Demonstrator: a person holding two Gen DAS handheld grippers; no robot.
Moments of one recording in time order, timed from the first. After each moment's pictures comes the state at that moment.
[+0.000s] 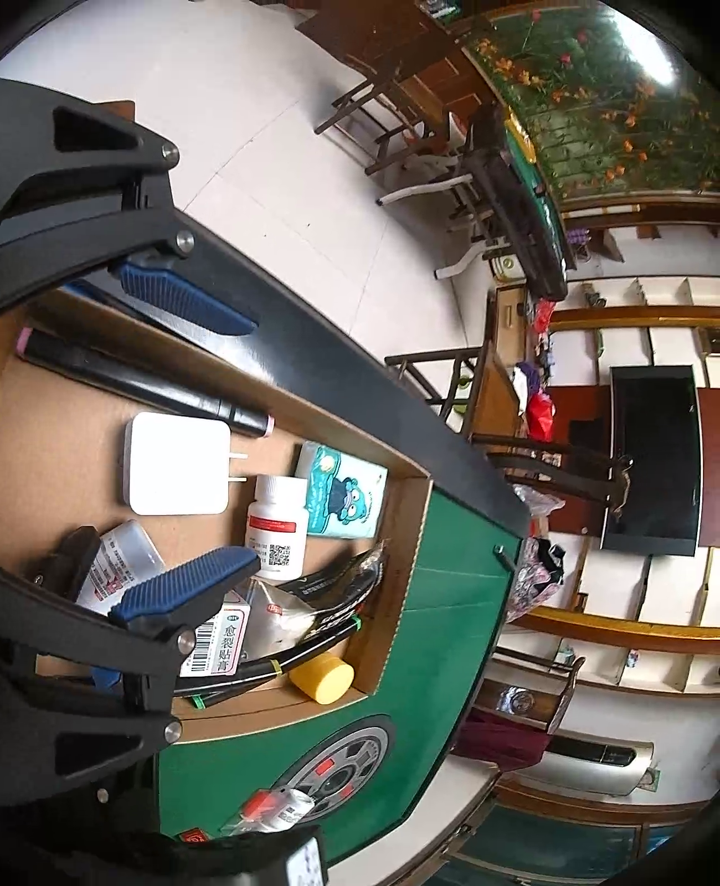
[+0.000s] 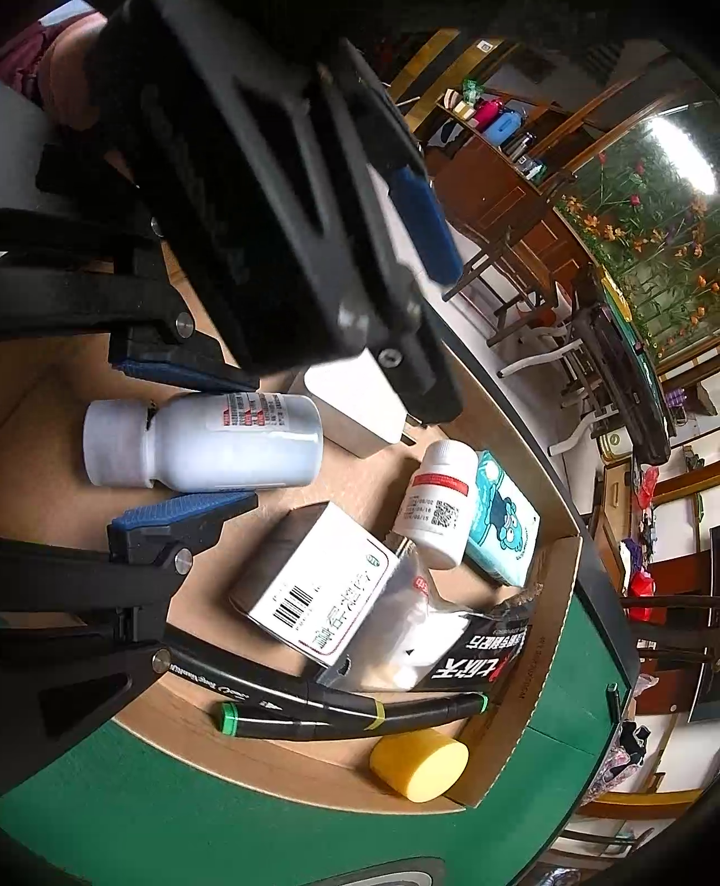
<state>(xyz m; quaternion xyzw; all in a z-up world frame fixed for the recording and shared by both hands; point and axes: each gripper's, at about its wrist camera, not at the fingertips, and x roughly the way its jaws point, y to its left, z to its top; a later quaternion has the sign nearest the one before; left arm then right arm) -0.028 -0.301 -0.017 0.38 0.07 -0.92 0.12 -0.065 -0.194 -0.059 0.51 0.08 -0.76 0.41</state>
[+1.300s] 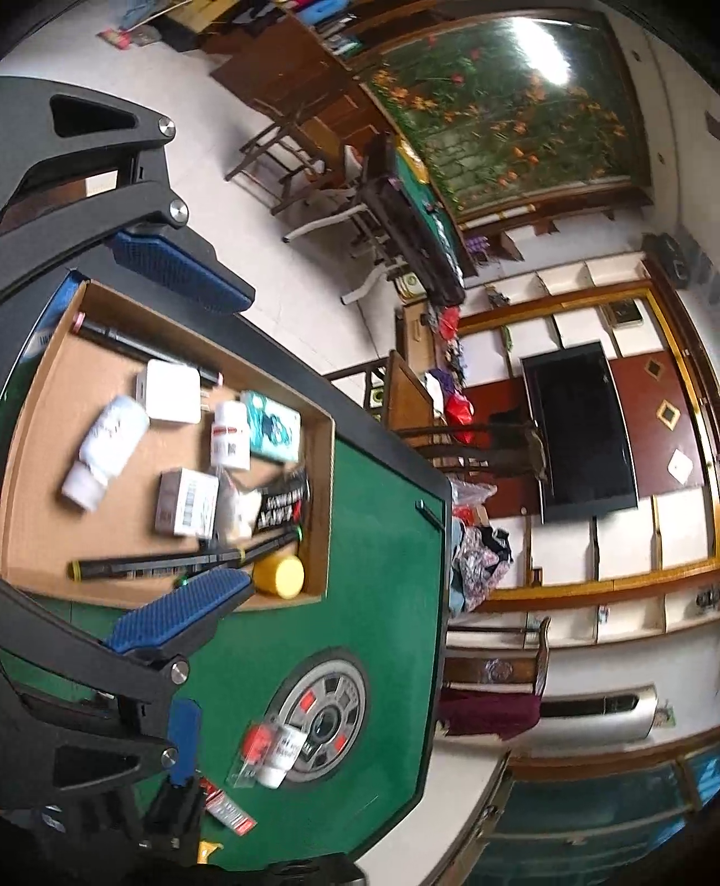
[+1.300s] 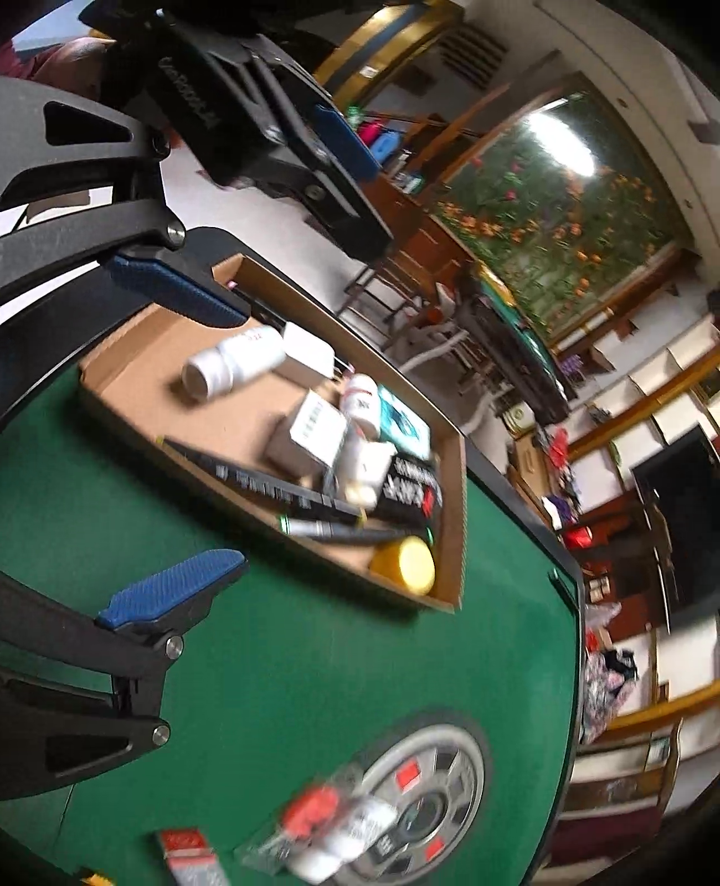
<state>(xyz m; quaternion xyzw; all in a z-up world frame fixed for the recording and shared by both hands) 0.020 -0.189 0.064 0.30 -0.04 -0.94 0.14 -0.058 -0.046 0.000 0.44 -0.07 -0.81 0.39</state>
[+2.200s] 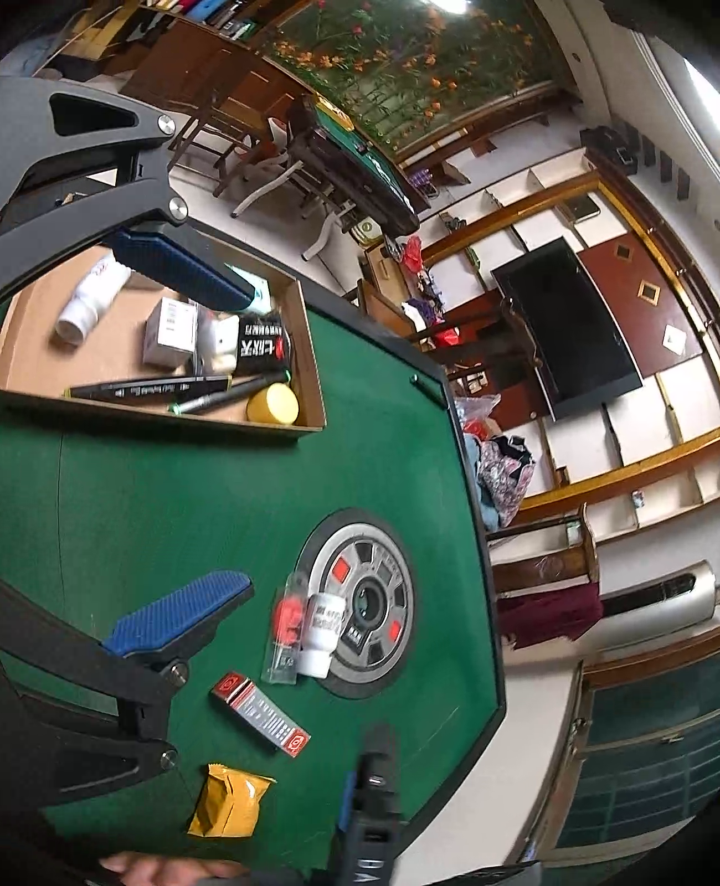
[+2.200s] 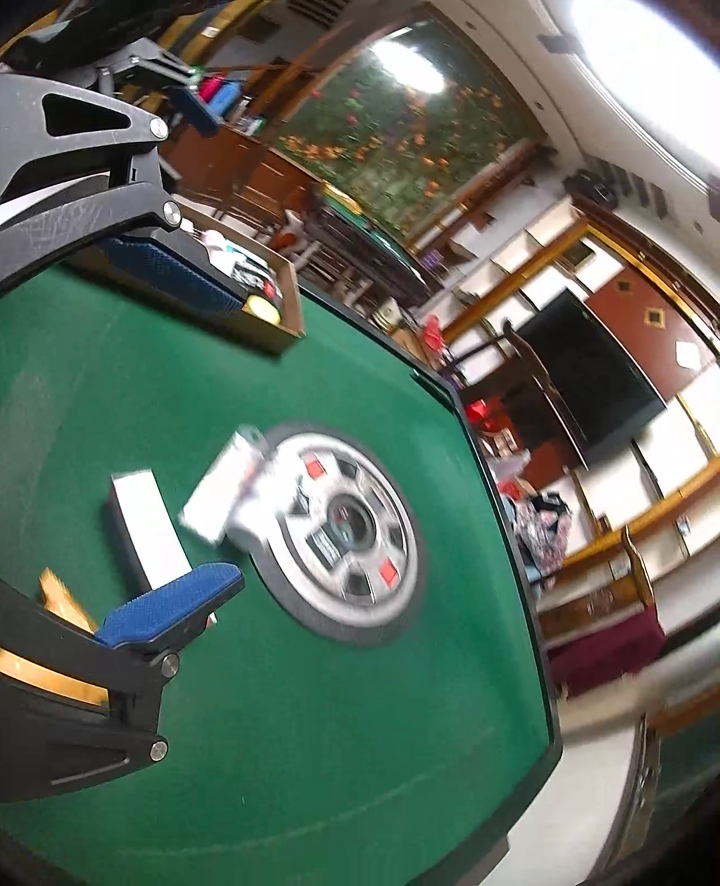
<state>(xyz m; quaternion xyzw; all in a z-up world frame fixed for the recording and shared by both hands) -0.017 -0.040 0.049 0.33 -0.14 -0.93 0.06 -0.111 0.177 0.021 0.37 -0.20 -0.88 0.24</state>
